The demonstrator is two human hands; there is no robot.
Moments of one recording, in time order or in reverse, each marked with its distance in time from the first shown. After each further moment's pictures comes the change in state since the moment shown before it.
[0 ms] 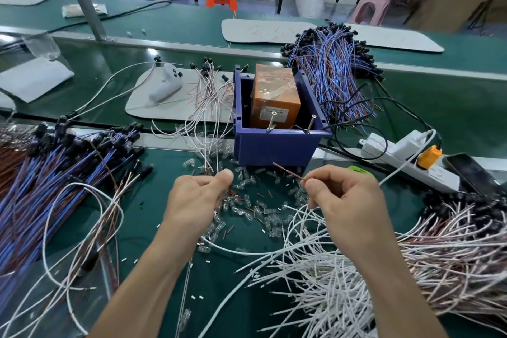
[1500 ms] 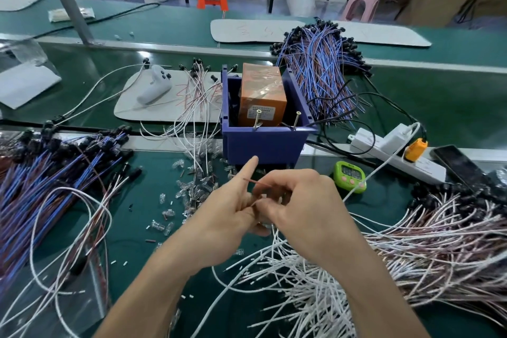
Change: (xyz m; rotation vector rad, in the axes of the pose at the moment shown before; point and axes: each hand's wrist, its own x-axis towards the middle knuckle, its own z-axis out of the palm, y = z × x) left_hand -0.021 0.010 0.025 -0.035 -0.587 0.113; right_hand -0.009 -0.024 0.013 -0.240 -0.252 -0.111
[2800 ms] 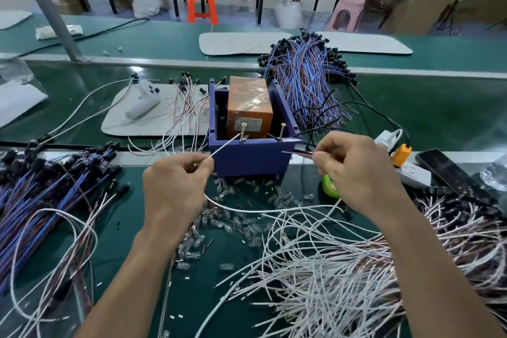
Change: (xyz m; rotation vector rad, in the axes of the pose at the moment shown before) left_hand 0.044 -0.001 -0.040 0.414 0.881 0.237; right_hand 0.039 0.049 -0.077 -0.251 0.281 0.059
